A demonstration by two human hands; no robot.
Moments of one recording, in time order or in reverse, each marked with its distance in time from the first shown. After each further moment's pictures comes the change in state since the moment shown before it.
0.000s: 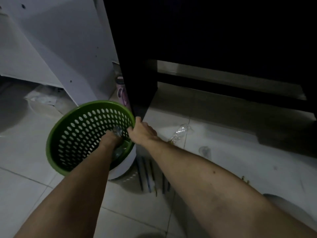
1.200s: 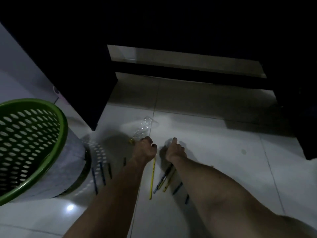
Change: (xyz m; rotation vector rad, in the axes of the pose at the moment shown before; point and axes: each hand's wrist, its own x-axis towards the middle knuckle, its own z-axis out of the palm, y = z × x) left_hand -0.107 0.129 0.259 0.075 -0.130 0.638; right_hand -0.012 0.335 -0.011 0.025 0.098 0.616
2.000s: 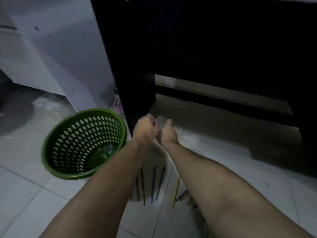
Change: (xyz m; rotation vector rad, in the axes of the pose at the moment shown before) left_hand -0.035 0.016 -0.214 -0.016 0.426 0.019; right_hand -0.125 -0.198 -0.067 0.454 0.069 -0.353
